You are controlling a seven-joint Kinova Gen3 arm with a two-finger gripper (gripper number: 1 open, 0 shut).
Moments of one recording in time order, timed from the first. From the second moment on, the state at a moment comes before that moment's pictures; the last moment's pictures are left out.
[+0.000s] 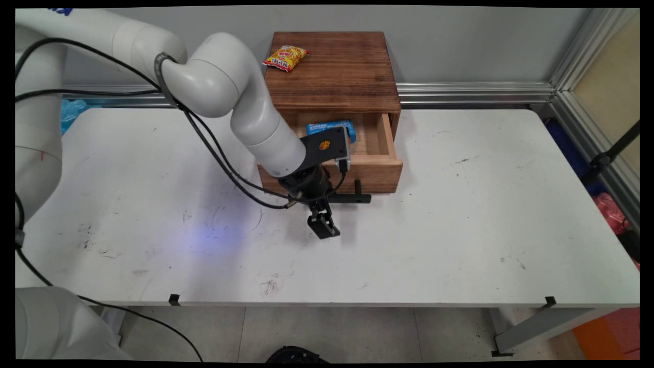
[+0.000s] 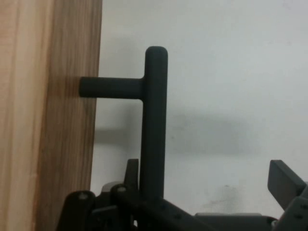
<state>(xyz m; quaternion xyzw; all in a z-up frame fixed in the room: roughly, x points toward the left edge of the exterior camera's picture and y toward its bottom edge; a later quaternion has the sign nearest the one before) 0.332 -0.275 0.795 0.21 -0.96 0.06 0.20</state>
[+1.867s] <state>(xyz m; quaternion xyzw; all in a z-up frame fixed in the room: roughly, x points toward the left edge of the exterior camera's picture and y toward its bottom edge) 0.304 -0.200 0.806 0.18 -0.96 0.01 0.21</state>
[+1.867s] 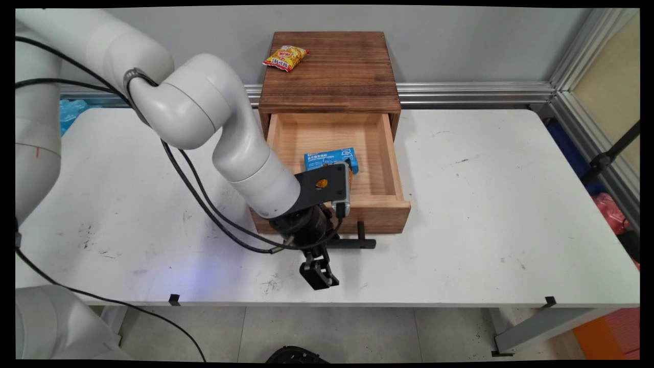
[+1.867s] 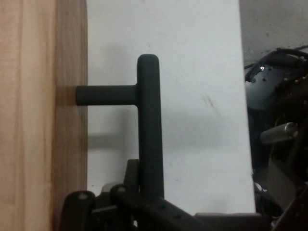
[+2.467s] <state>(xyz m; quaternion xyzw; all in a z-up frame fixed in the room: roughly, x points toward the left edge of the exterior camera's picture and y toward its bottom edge) 0.306 -0.190 0.808 0.17 -0.96 0.01 0.21</state>
